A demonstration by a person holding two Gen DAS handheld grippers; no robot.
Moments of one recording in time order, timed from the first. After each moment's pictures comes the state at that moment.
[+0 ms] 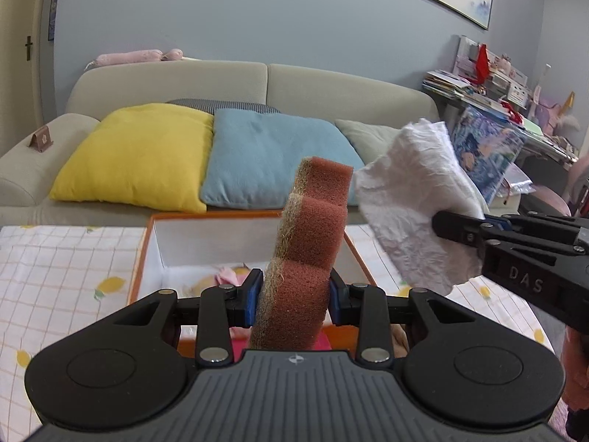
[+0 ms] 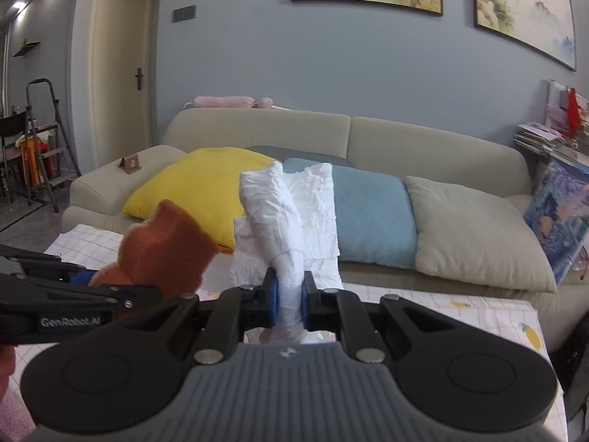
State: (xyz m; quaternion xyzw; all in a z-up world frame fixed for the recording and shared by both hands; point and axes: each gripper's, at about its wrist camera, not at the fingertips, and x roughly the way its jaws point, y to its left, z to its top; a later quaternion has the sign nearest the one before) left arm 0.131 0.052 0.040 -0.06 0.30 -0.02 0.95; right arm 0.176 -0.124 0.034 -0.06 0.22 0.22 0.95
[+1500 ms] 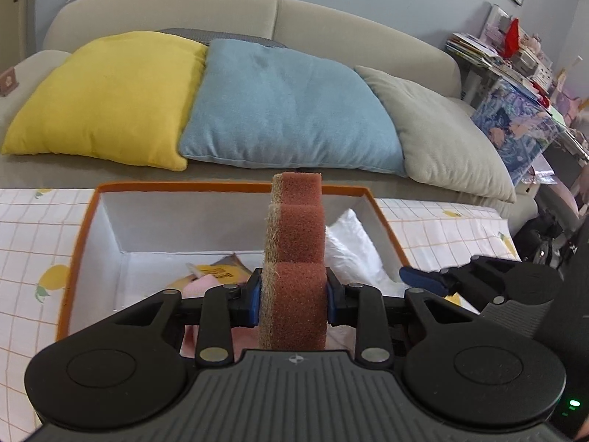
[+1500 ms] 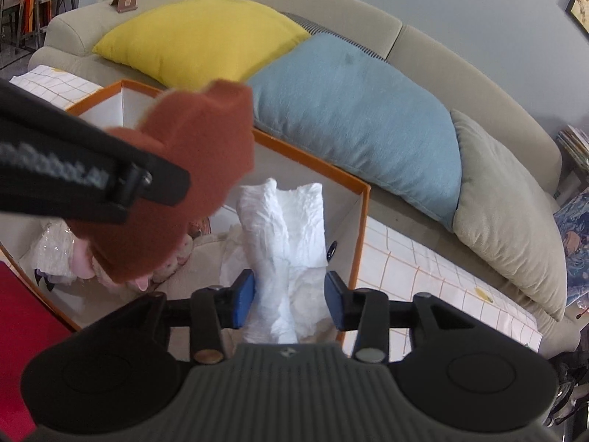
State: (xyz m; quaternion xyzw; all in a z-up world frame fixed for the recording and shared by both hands) left arm 0.254 0.079 -0.026 -0.10 0.40 -0.05 0.91; right arm 0.303 -0.042 -0.086 -0.24 0.35 0.20 0.88
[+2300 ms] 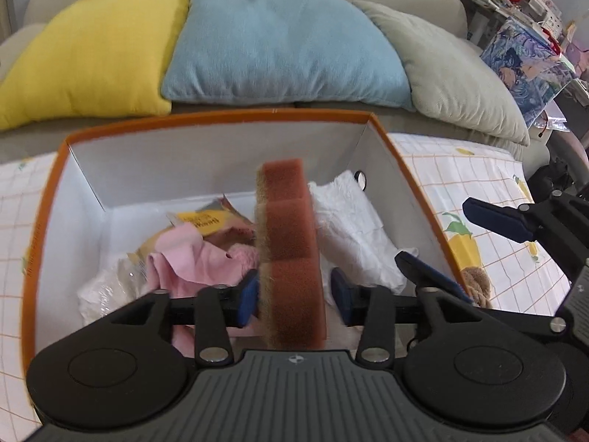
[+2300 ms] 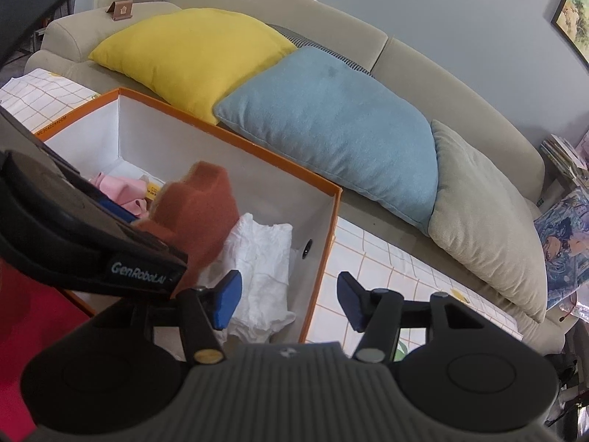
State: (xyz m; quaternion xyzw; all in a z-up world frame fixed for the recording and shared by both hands) left arm 0.265 0.064 -0.056 -0.06 0.48 -0.05 0.88; right arm 0.286 -0.057 -0.074 -0.25 0.33 0.19 0.89
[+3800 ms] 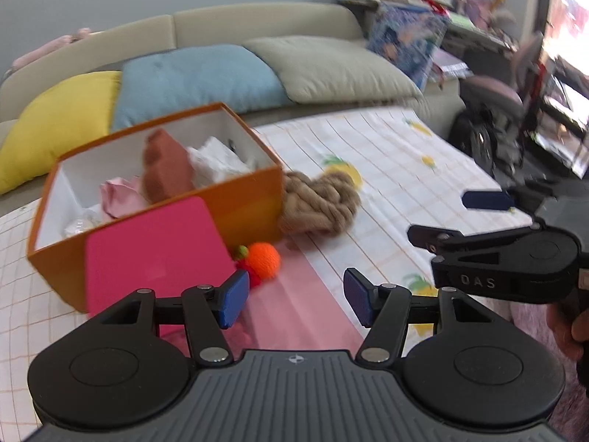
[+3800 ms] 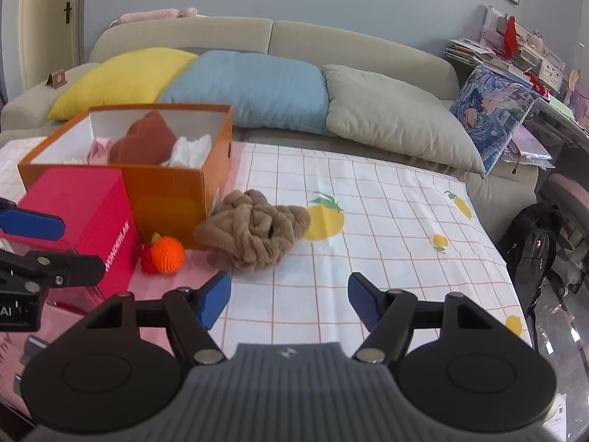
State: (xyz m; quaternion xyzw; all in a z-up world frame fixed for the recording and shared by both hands) left arm 0.078 -0.042 -0.045 0.05 0.39 -0.13 0.91; right arm 0.113 -0.215 -0.083 -0.09 0.34 0.09 0.93
